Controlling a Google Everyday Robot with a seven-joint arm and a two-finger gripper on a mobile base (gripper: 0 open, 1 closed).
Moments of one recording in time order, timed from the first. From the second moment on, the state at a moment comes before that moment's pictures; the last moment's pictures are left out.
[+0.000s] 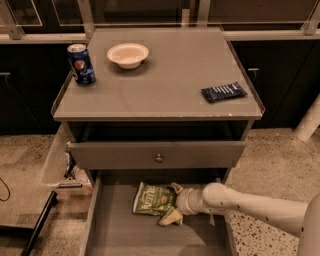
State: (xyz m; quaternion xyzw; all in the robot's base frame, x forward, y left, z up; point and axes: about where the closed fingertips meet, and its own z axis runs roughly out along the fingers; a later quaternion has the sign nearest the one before) arm 0.542 -0.055 0.365 -0.53 0.75 0.20 0.34
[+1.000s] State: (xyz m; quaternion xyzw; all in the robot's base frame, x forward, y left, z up) arm 0.539 -0.054 0.364 -0.53 0.75 0.20 0.34
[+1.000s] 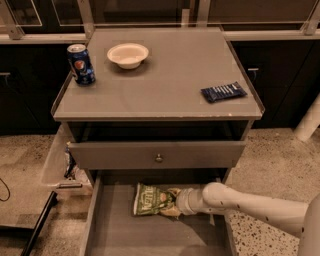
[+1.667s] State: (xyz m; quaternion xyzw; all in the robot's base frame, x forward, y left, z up) arm 0.514 -0.060 0.394 -0.53 0.74 0.24 0.34
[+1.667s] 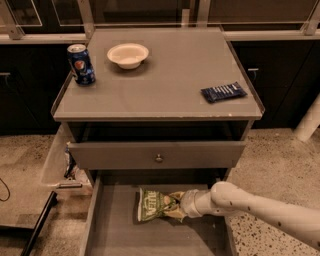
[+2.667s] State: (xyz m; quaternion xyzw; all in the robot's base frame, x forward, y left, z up) arm 0.485 -0.104 0.522 -0.56 0.71 0.22 0.37
